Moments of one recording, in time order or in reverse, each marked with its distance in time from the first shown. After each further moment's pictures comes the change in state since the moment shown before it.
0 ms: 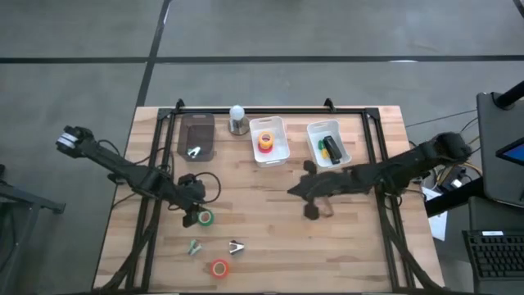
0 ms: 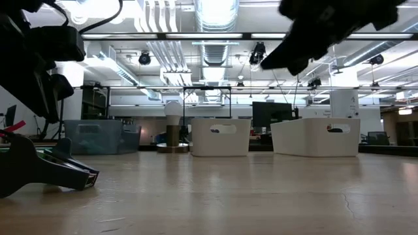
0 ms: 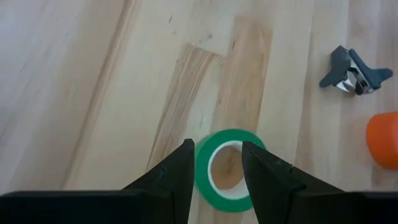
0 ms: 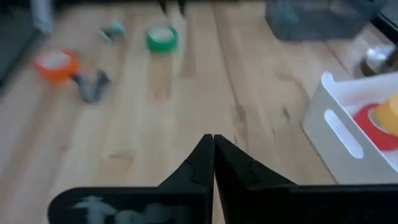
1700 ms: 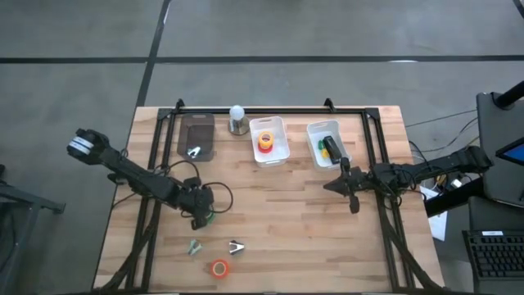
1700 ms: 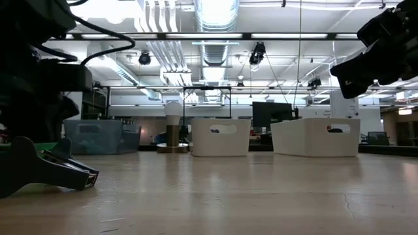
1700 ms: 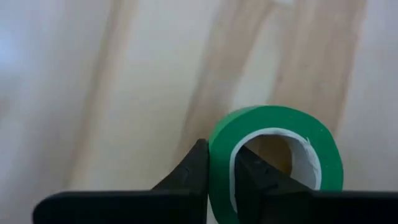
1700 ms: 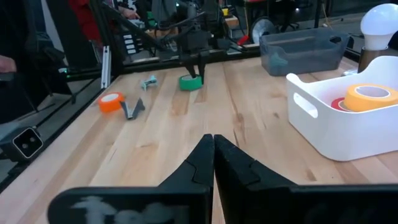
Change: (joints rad) left arm 0.002 0.311 -0.014 0.117 -0.060 0.029; right arm -0.041 -0.913 -0.680 0.178 -0.109 0.015
